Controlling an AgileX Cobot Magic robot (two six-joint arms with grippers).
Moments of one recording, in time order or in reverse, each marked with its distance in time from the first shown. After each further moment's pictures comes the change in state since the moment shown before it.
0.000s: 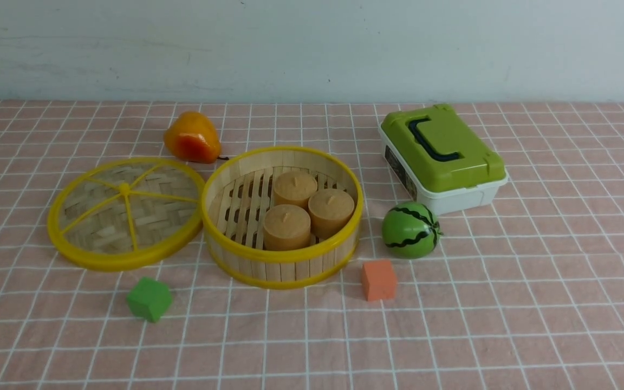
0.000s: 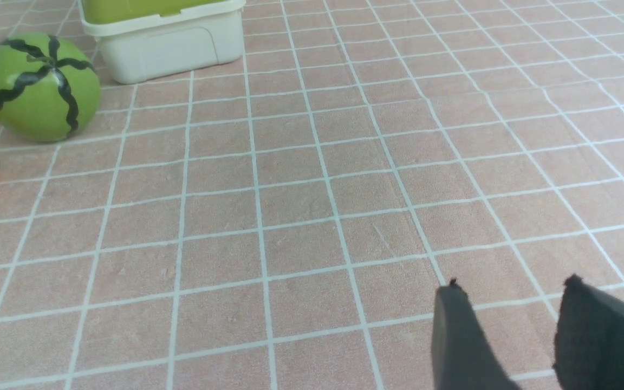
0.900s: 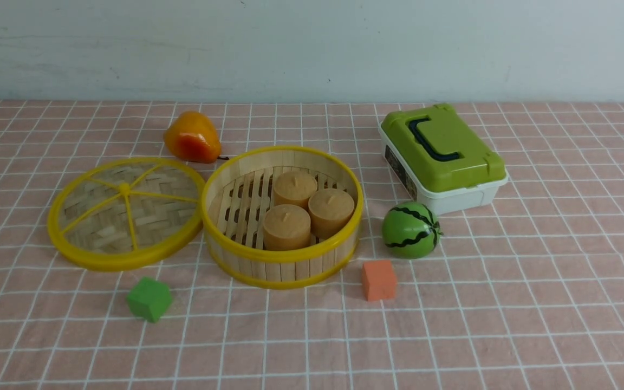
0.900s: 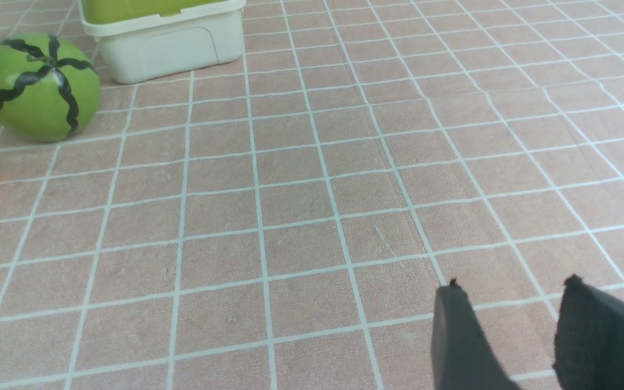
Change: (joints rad) right arm 0.000 0.000 0.000 0.000 0.000 0.000; left arm 0.000 0.000 0.000 0.000 0.009 0.005
